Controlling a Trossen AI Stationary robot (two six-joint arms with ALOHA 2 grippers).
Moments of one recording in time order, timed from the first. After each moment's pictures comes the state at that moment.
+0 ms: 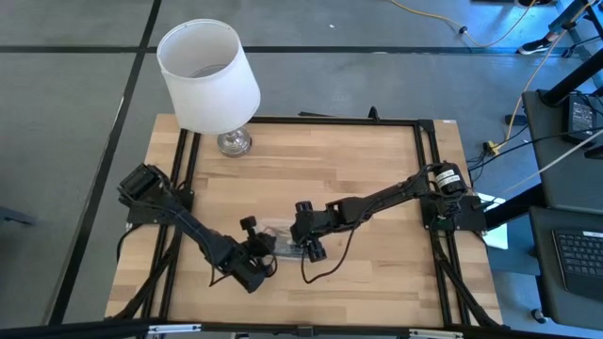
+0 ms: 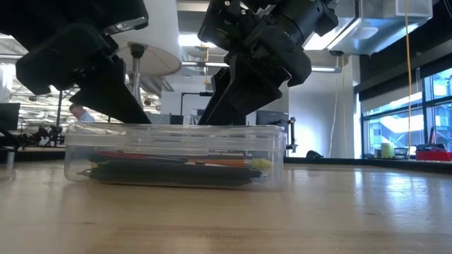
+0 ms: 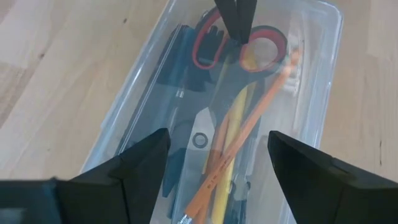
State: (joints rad) left arm -0.64 1.79 0.99 -0.46 -0.81 -0.83; right arm 0.24 2.01 1.30 -0.25 0.03 -0.11
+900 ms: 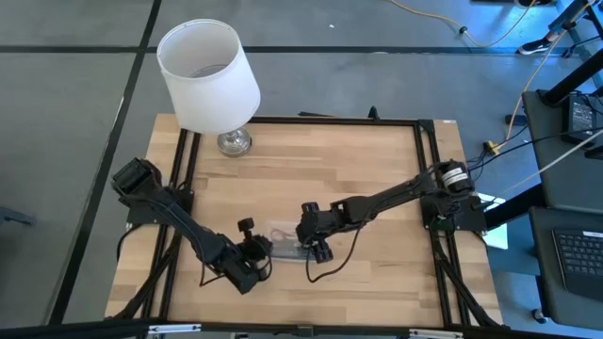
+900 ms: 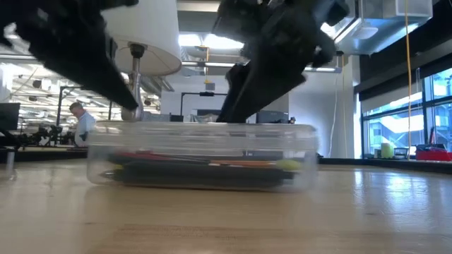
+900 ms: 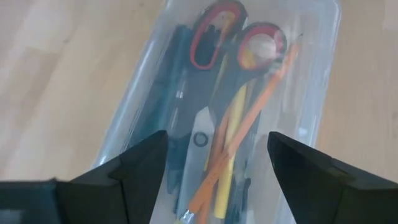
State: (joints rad) left arm -0.66 1.71 0.99 -0.48 -0.75 -0.78; right arm 0.25 1.93 1.29 -0.30 0.00 -0.06
